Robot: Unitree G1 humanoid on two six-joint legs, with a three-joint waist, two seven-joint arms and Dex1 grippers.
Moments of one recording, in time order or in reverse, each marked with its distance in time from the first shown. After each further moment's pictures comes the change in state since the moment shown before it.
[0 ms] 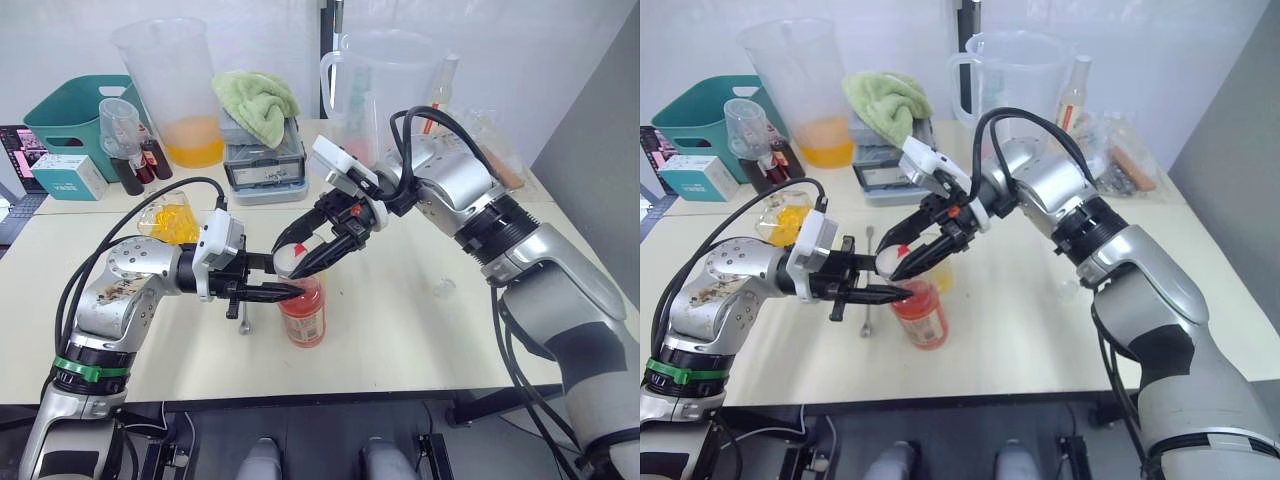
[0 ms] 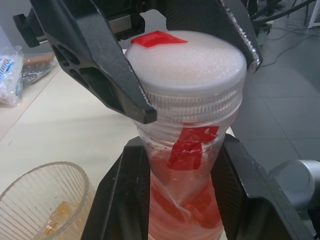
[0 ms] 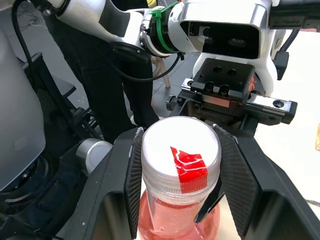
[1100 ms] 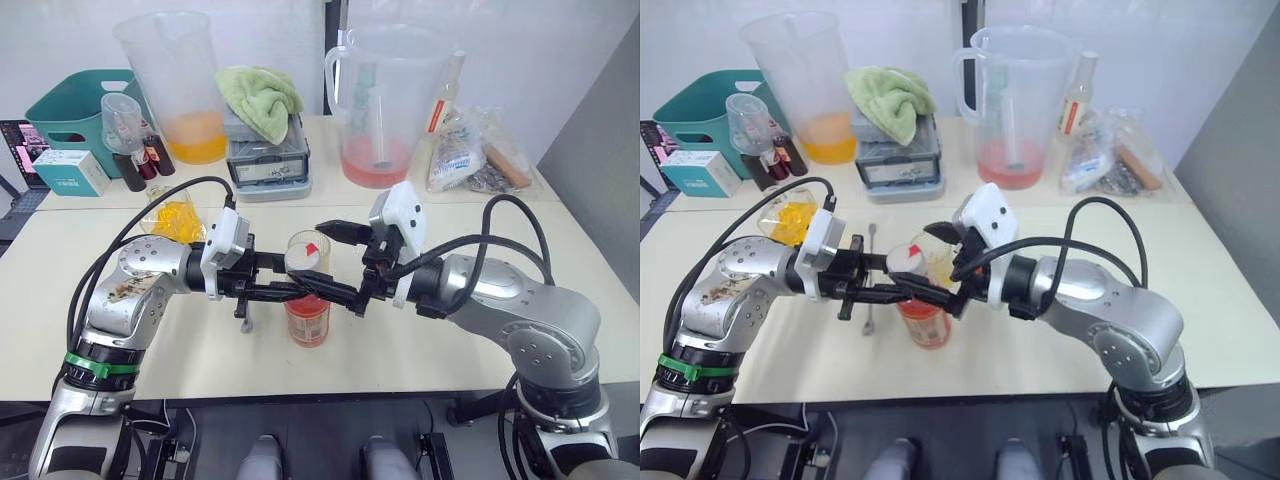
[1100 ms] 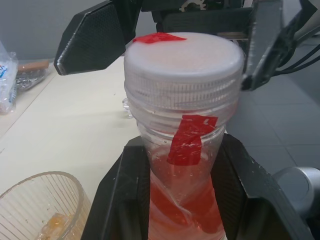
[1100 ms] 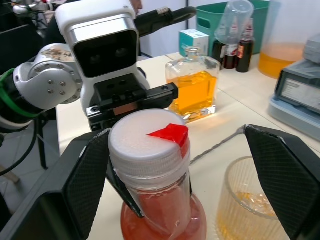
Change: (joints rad) left arm -0.028 -0.029 -0.017 0.020 -0.003 0.000 0.000; right arm 0.790 0.035 -0.710 -1.227 0.080 0.722 -1.260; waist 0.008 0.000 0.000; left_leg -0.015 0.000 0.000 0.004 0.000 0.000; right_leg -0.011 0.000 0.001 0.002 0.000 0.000
